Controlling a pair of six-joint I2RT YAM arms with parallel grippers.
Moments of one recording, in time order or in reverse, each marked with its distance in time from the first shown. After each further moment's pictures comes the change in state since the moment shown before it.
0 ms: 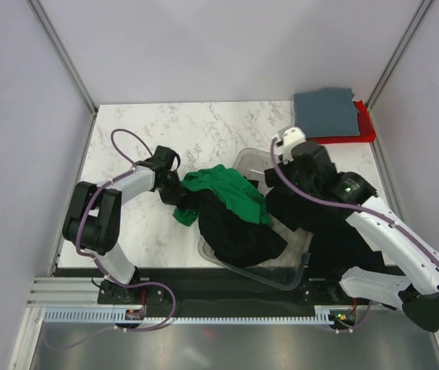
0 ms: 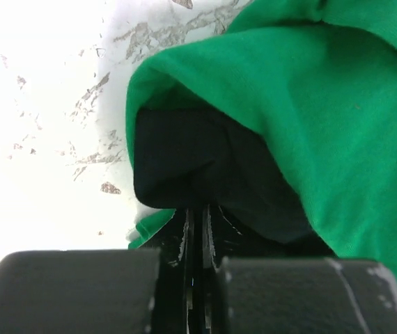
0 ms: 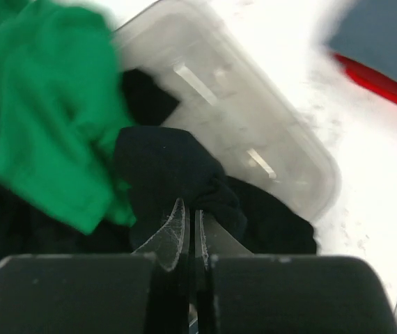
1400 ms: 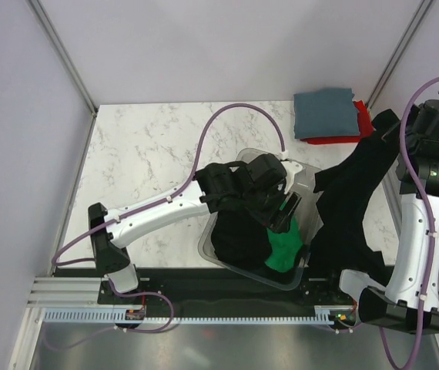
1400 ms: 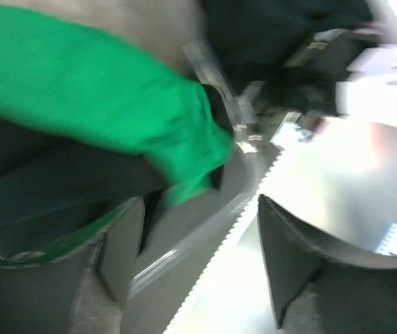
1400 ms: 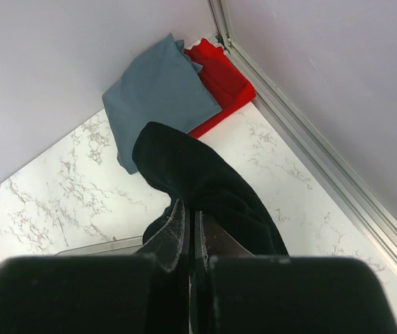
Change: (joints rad) left arm -0.901 0.017 0.819 -0.377 0.019 0.179; right arm -0.979 -0.011 0.388 -0.074 -0.106 0.376
